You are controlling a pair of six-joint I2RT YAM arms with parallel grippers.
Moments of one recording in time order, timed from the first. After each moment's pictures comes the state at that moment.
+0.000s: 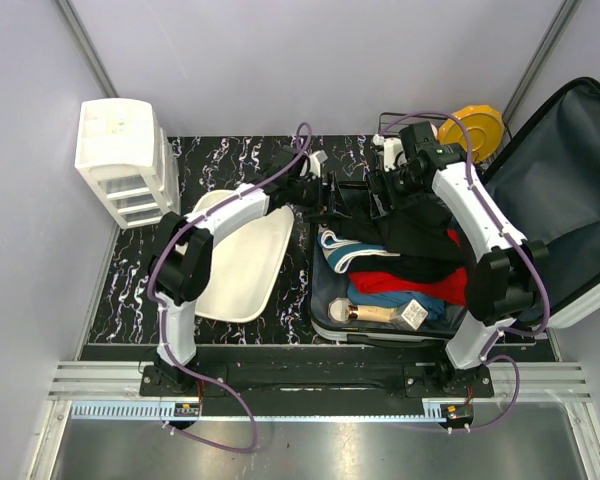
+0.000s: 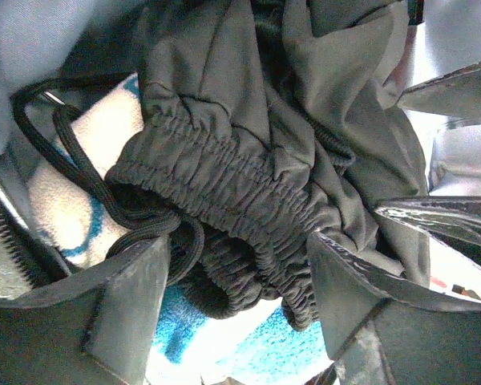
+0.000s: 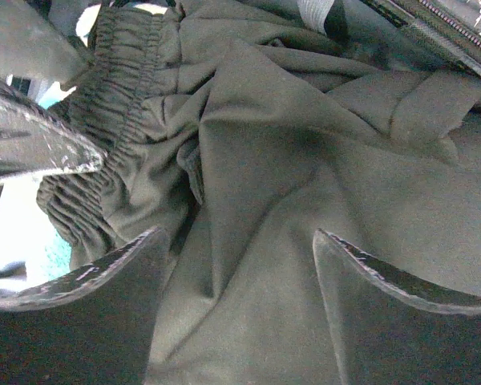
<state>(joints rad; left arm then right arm) -0.56 1.99 1.58 -0.32 0.59 -0.68 0.26 1.73 1.66 -1.01 -0.24 -0.13</state>
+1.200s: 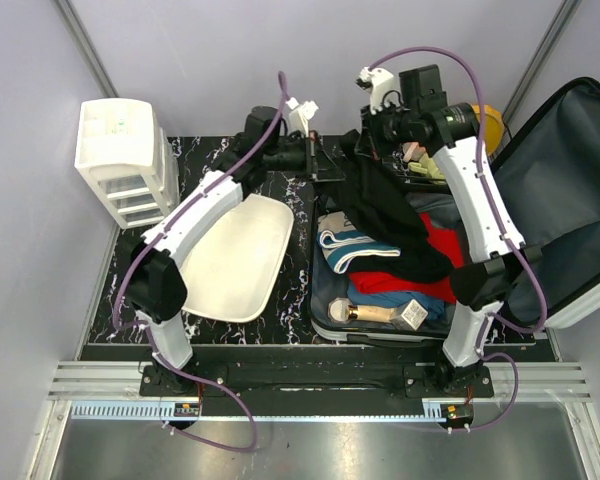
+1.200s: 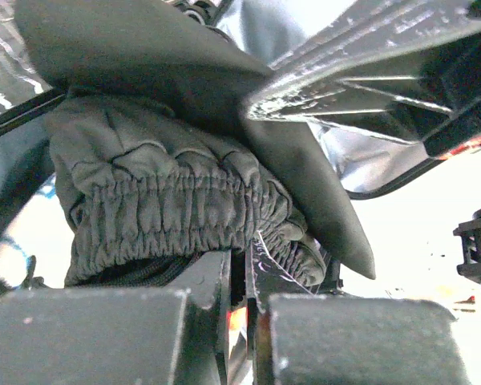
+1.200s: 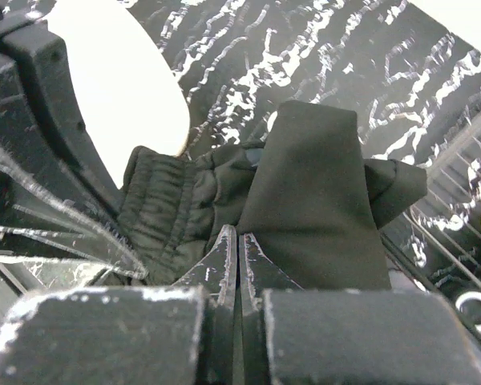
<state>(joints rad) -0.54 1.82 1.74 -0.30 0.71 -0.59 0.31 1.85 2.23 -1.05 -0.39 -0.15</state>
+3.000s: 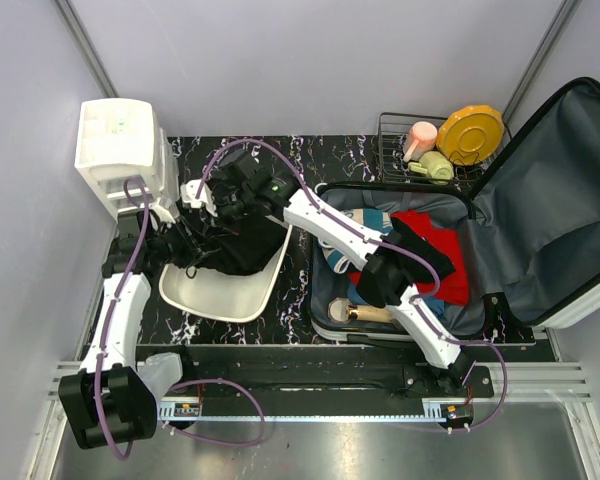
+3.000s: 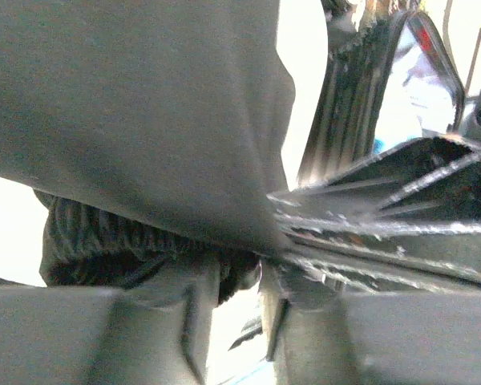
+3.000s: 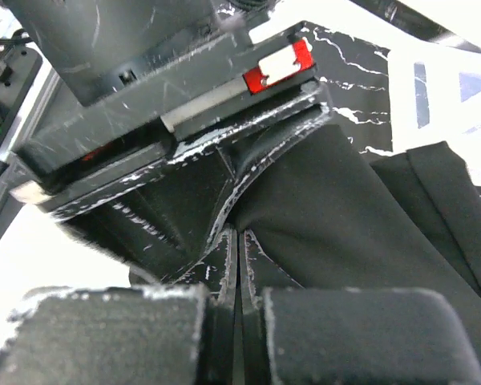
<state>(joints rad) 0.16 1.01 0.76 -0.53 0.60 -0.56 0.94 2.44 2.52 -0.69 -0.73 -0.61</state>
